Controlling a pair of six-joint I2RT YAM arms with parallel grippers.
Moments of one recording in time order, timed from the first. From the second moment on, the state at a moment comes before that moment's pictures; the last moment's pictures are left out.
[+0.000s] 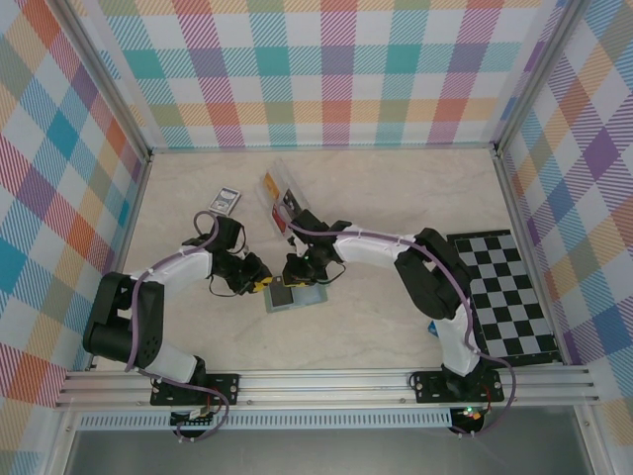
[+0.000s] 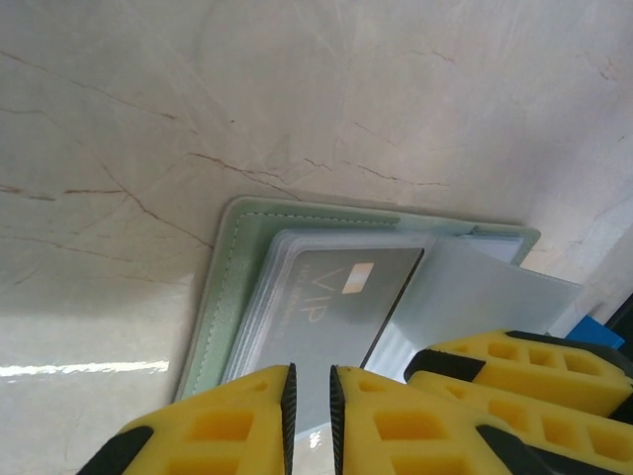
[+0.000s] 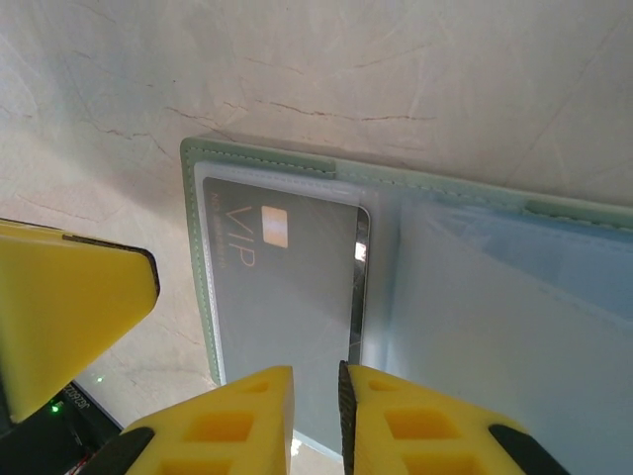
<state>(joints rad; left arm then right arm) -0.25 1.51 0.78 -0.53 0.51 -0.88 0.86 2.05 1.44 -0.55 -0.44 0.72</state>
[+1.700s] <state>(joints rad) -0.25 1.59 0.77 -0.52 0.53 -0.85 0.84 2.10 1.45 -0.54 -0.48 0.72</state>
